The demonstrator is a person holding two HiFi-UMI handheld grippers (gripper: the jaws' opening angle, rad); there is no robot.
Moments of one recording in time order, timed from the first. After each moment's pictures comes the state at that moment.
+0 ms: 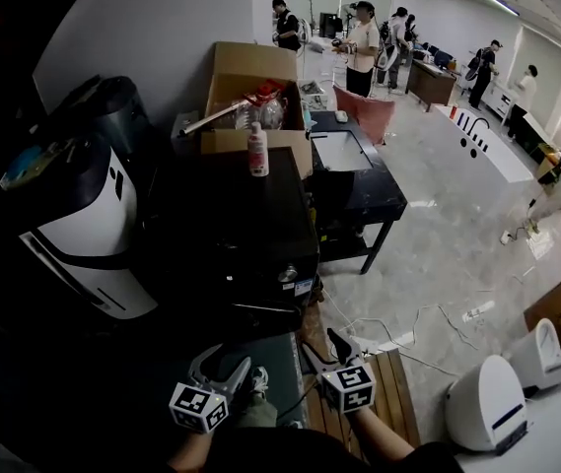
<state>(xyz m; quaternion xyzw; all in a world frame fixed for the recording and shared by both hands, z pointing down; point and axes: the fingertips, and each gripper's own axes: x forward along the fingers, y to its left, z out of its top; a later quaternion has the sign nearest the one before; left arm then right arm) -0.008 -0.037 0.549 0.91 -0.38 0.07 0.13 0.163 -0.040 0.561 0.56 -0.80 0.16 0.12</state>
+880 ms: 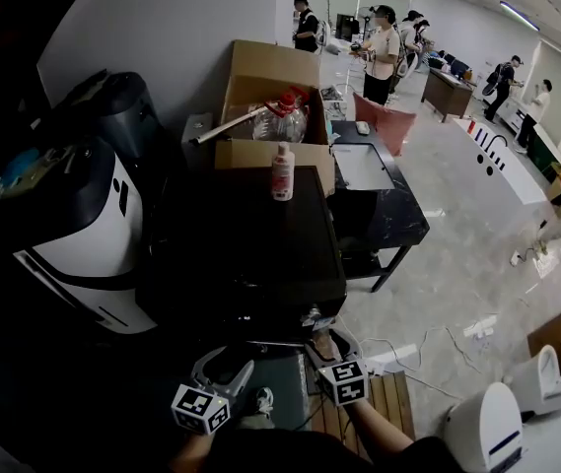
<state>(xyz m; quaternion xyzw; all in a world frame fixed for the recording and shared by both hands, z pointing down) -0.033 -0.168 0.559 0.91 -0.39 0.06 0.14 0.143 -0.196 0.609 0.54 -0.80 0.15 0.20</state>
